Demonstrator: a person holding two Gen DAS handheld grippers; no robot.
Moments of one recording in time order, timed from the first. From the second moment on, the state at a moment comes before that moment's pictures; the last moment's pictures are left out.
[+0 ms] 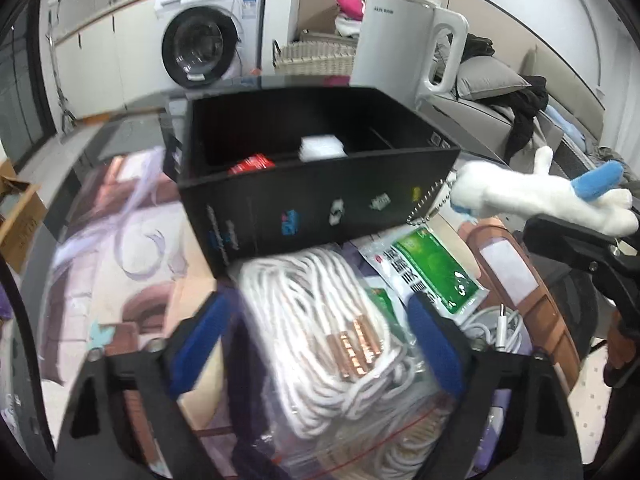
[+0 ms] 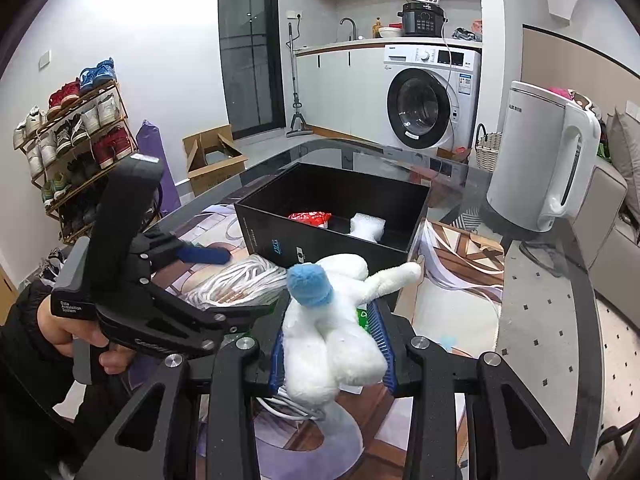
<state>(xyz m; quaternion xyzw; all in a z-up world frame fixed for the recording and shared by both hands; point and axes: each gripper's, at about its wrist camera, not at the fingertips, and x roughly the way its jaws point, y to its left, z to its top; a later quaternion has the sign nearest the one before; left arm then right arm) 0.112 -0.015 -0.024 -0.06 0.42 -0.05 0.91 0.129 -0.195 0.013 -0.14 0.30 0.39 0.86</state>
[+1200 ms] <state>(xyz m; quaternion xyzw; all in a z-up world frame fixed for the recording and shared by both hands) 0.095 0.009 0.047 -0.07 0.31 -0.07 0.94 0.143 -0.195 0.050 -0.10 0.26 0.40 0.87</state>
